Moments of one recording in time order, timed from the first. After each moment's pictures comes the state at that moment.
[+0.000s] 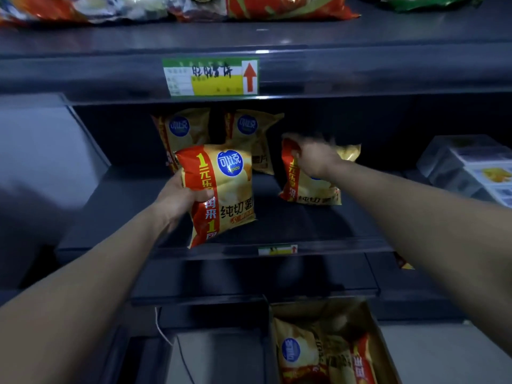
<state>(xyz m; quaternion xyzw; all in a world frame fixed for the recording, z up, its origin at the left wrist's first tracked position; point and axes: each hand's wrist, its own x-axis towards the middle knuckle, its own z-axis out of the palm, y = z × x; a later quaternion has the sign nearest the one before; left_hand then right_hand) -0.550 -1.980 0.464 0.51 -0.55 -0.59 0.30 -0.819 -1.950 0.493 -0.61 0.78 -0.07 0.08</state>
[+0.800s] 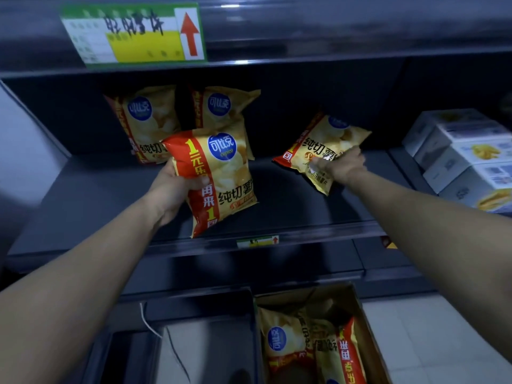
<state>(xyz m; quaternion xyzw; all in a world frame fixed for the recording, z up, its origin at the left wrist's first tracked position) -0.600 -1.990 0.440 0.48 -0.52 -0.63 0.31 -0.898 -1.919 0.421 -0.24 0.89 -0.30 0.26</state>
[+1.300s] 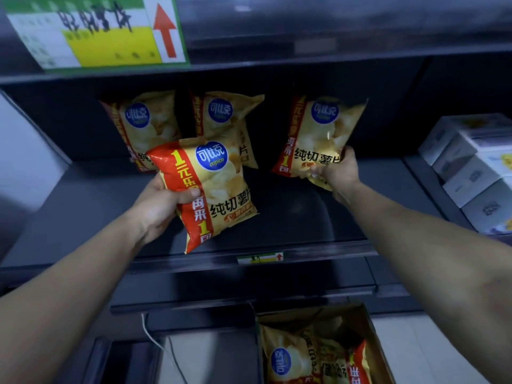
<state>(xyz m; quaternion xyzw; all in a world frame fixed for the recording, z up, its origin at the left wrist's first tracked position) -0.593 -2.004 0.429 0.48 -0.51 -0.64 0.32 -0.905 -1.958 0.389 -0.19 0.71 -0.58 0.35</state>
